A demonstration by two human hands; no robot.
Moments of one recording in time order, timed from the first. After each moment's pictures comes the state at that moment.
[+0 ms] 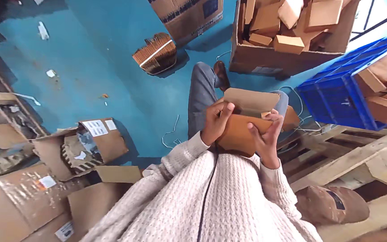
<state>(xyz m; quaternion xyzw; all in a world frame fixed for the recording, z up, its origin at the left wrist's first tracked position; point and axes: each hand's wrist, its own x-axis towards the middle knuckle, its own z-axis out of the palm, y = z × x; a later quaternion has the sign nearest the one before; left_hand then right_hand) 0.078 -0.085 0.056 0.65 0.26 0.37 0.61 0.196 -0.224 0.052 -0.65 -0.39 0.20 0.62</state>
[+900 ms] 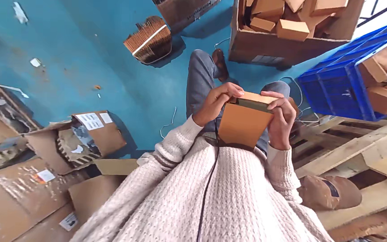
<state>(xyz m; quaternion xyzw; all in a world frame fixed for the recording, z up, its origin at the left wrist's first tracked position) 0.078 -0.047 0.038 0.66 0.10 0.26 0.70 0.241 -0.221 0.042 -0.56 -0.38 0.30 0.67</state>
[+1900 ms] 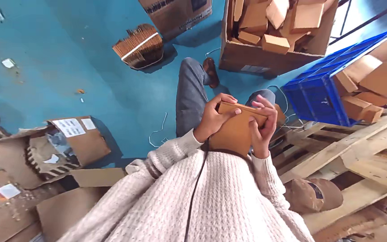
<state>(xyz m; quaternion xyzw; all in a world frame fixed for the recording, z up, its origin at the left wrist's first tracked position) 0.096 -0.091 0.053 0.59 0.25 0.28 0.72 0.221 -0.227 0.039 -0.64 -0.41 0.15 0.64</state>
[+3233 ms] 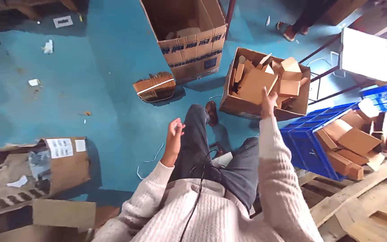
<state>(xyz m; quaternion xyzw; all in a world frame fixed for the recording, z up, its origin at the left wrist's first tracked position) 0.030 0.006 0.016 0.53 0.54 0.29 0.58 0.442 -0.012 -0.027 -0.82 -0.14 0.22 0.50</state>
